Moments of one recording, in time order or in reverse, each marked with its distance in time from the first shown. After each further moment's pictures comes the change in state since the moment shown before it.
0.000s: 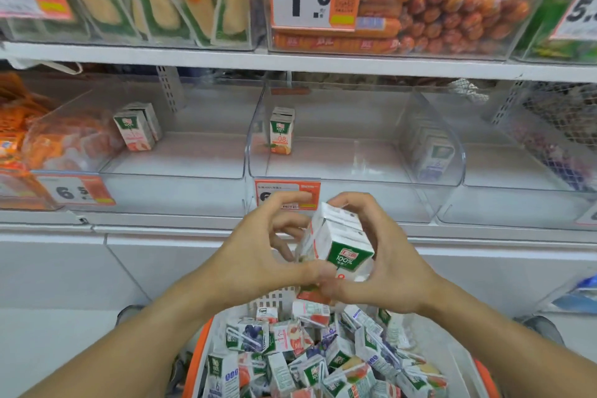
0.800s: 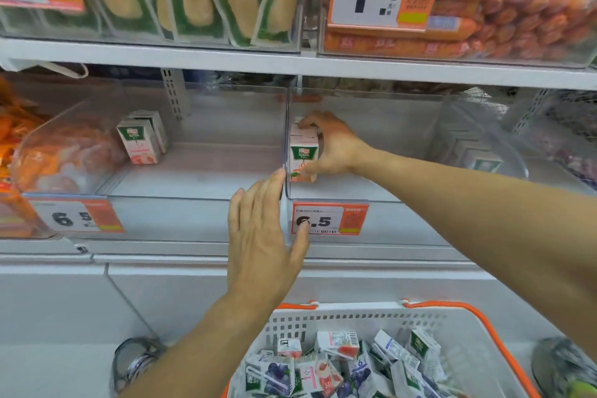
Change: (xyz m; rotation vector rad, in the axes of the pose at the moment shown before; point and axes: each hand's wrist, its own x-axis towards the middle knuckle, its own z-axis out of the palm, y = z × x) left_hand 0.054 -0.090 -0.038 0.834 0.705 0.265; right_hand 0.262 0.058 -0.008 -0.801 0.014 0.002
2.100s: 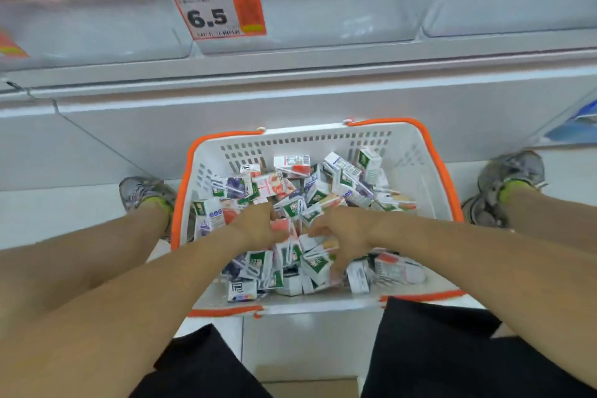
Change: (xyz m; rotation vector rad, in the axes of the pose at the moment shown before) left_hand -0.216 0.055 0.051 0.055 -1.384 -0.510; right_hand -0.388 0.032 0.119 0.114 -1.082 0.103
